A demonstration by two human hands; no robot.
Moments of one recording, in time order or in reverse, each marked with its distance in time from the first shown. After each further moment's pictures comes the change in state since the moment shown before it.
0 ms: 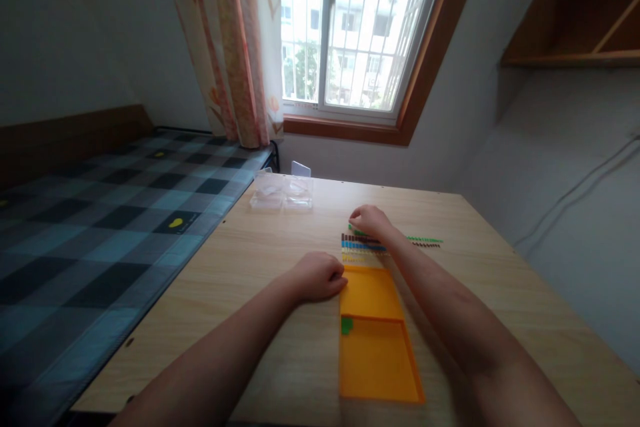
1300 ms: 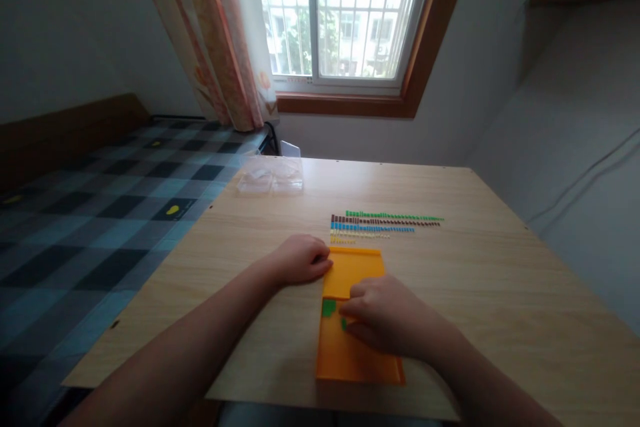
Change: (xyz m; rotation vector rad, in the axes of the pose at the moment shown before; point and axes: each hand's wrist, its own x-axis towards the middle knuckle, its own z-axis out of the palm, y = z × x) left_hand 0.004 0.004 -0.006 0.031 -0.077 -0.009; right_hand -0.214 -0.023 -0.023 0.145 -0.263 -0.596
